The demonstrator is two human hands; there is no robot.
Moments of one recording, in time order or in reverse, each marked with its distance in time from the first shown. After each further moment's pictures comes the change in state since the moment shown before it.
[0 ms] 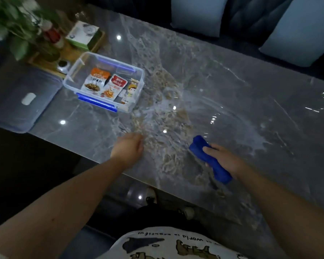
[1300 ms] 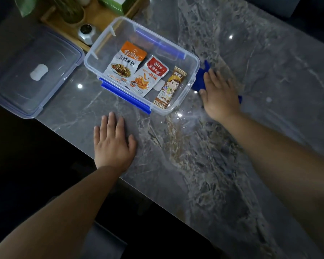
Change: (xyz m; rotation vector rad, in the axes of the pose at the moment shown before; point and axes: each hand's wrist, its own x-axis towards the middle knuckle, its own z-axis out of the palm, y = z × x) left_hand 0.010 -0.110 0.009 0.117 0.192 -0.487; right_hand 0.245 -0.160 0.094 -1.279 0.381 -0.663
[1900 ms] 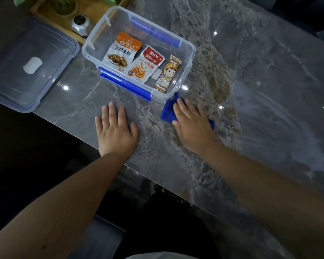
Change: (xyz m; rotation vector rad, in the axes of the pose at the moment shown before) left_hand 0.001 -0.004 0.006 -0.022 0.010 0.038; right_hand -0.115 -0.092 0.022 -0.022 -0.036 -0.119
